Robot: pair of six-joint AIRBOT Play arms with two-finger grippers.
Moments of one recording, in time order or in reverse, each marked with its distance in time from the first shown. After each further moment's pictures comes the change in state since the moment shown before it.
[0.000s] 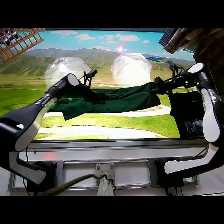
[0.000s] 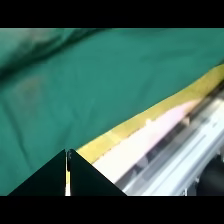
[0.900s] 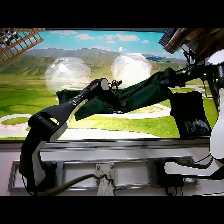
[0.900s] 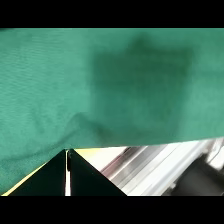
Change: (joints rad) left arm -0.225 -0.306 0.387 0.036 -0.120 -0.316; right arm -0.005 0.150 0.106 -0.049 0.097 0.024
